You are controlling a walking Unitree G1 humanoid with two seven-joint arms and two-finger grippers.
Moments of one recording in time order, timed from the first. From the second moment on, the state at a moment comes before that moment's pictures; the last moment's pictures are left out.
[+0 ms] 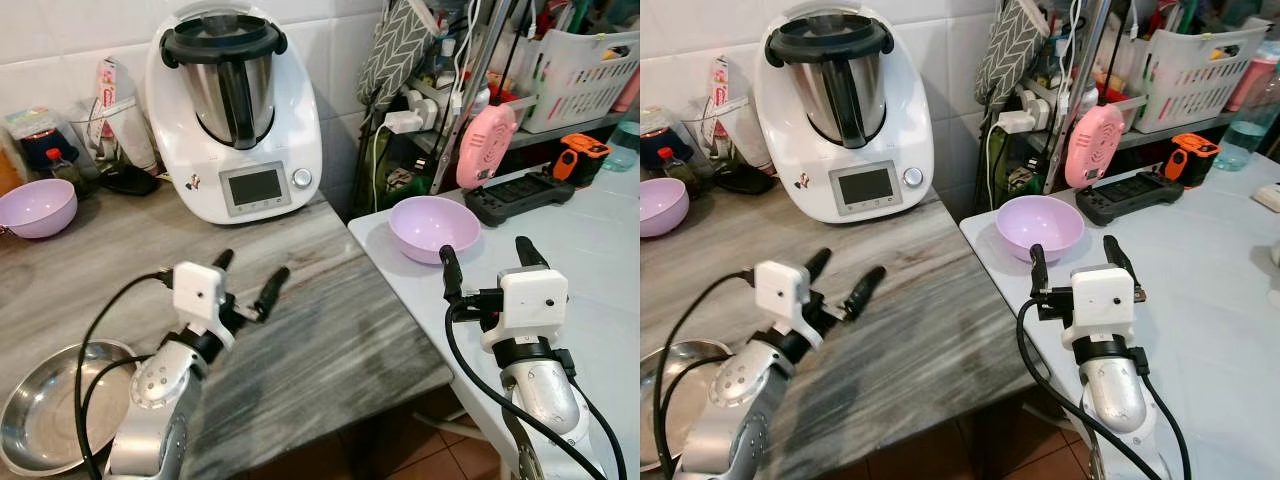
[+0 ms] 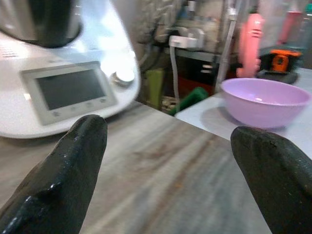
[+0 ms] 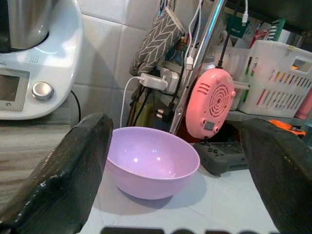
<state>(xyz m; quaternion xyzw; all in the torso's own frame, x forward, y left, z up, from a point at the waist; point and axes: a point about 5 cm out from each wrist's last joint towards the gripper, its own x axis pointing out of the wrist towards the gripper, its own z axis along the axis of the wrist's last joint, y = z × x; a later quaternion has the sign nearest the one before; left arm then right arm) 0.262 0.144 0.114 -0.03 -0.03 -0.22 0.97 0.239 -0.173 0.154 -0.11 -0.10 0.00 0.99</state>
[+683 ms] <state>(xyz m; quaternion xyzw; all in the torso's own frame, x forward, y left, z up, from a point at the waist) 0.243 0.154 0.106 0.02 0.00 -0.29 0.96 0.263 -0.181 0.162 -0.13 -0.09 0.03 0.99</state>
